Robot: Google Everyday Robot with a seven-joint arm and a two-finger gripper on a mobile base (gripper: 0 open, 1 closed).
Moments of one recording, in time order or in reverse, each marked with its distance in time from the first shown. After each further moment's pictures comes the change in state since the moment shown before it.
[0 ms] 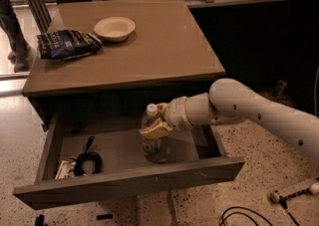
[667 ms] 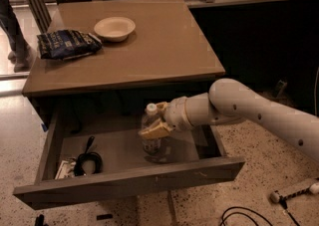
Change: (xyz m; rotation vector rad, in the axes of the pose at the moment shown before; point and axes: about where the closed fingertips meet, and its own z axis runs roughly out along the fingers) arm 0.000 0.000 0.000 0.000 0.000 0.000
